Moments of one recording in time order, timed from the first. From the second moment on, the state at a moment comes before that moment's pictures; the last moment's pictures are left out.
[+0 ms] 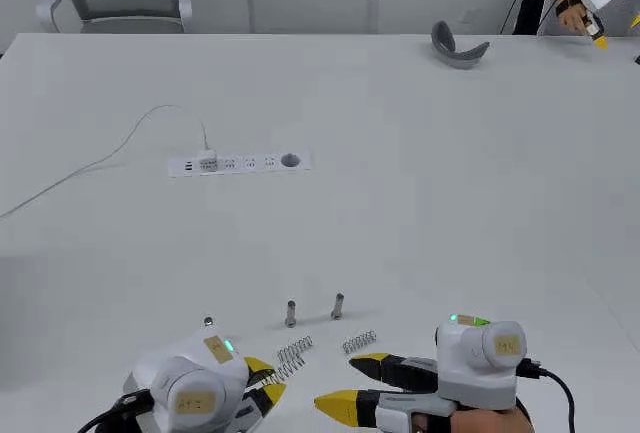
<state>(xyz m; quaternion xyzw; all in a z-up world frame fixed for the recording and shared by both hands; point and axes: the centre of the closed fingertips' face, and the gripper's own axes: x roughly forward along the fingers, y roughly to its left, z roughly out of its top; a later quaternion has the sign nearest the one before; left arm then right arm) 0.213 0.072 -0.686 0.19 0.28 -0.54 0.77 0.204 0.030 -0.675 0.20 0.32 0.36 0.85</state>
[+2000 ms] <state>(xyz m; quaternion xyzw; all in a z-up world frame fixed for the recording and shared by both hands) 0.168 0.044 -0.657 0.15 0.24 -0.71 0.64 0.171 0.061 -0.648 -0.03 0.35 0.56 0.75</state>
